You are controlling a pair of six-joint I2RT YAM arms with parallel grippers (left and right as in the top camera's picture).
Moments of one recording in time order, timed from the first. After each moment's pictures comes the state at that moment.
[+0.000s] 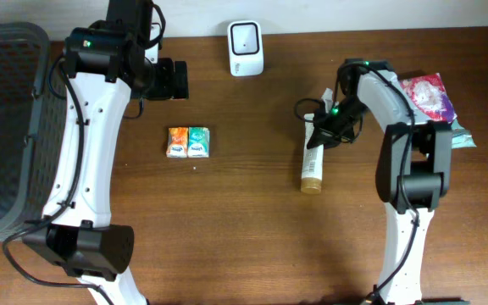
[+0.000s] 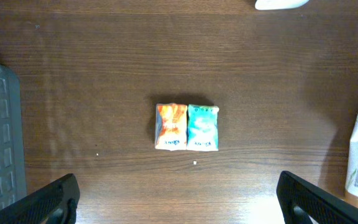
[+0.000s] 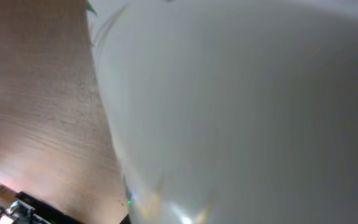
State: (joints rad) left arm -0.17 1.94 2.22 -1.43 -0.04 -0.17; right arm 0.05 2.36 1.88 -1.29 -0.47 0.12
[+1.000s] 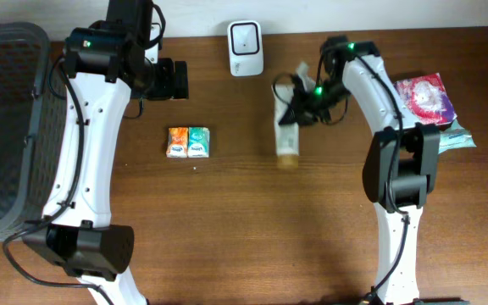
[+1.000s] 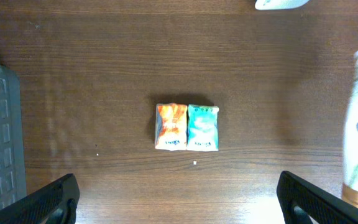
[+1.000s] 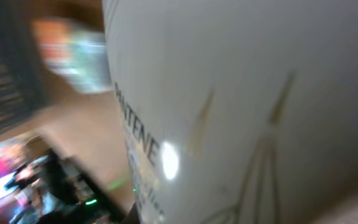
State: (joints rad) left arm -0.17 1.94 2.22 -1.43 -0.04 -0.17; right arm 0.13 2.40 2.15 -1.36 -0.80 -0.02
